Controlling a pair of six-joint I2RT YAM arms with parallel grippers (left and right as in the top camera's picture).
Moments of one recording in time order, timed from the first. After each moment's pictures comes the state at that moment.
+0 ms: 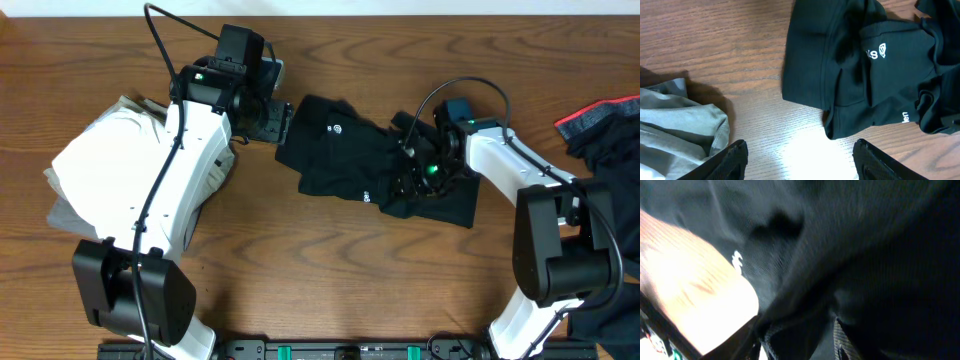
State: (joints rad) left arm -0.25 1.75 1.60 -1.06 0.12 -0.05; right arm 0.17 1.91 1.17 -0.82 -0.53 -0.04
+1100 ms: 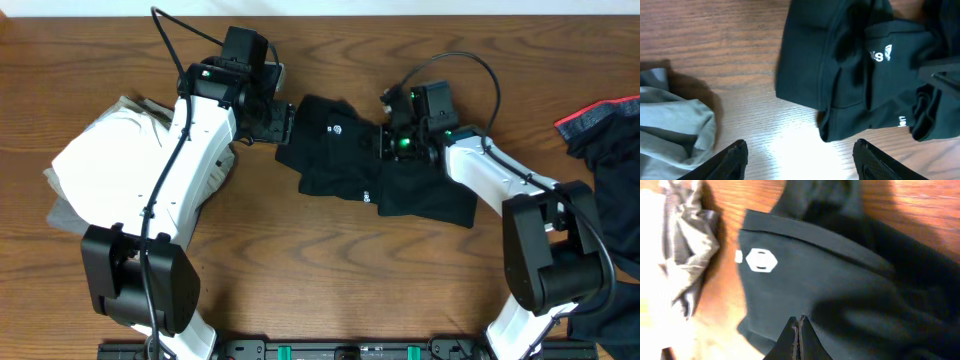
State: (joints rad) left arm -0.25 1.79 1.60 -1.06 0.16 -0.12; right arm 0.29 1.89 1.14 -0.18 -0.63 0.37
